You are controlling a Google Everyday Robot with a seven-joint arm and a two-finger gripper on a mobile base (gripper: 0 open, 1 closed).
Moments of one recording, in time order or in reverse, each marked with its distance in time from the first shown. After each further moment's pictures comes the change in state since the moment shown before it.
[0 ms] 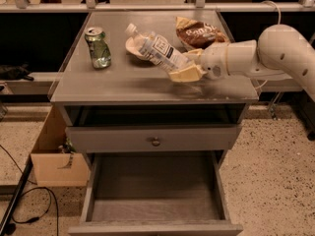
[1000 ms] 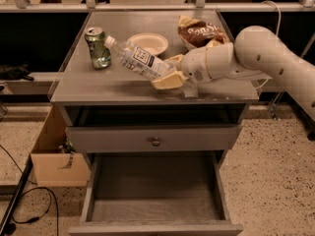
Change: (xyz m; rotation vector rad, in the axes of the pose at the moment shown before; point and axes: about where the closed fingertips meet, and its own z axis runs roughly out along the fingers) arm -0.001 0.031 0.041 -0.076 0.043 -0.032
